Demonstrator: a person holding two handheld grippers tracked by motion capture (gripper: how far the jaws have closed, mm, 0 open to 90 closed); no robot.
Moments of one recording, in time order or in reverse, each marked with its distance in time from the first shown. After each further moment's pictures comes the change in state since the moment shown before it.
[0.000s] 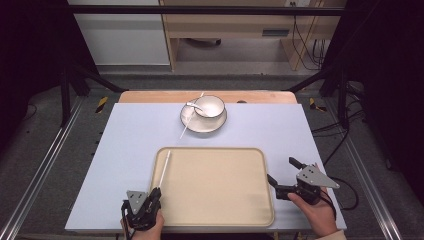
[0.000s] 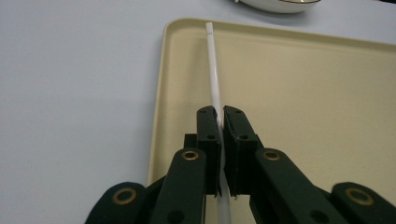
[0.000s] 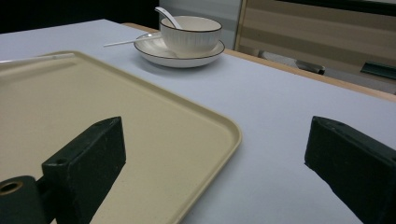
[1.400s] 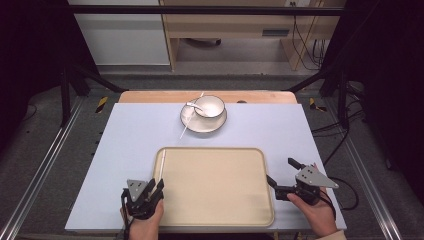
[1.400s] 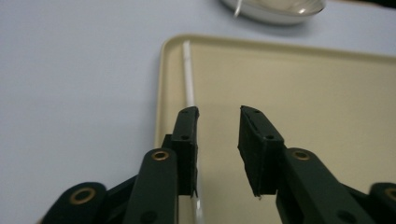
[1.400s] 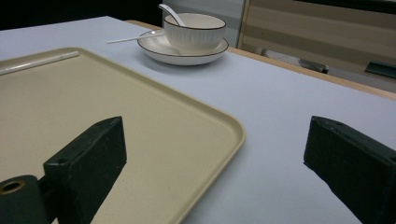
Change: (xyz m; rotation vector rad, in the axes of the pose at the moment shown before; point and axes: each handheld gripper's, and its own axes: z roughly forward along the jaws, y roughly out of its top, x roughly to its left) left arm 0.001 0.036 0.014 -0.018 -0.053 0.065; right arm 0.001 -0.001 0.001 0.009 0.010 -0.011
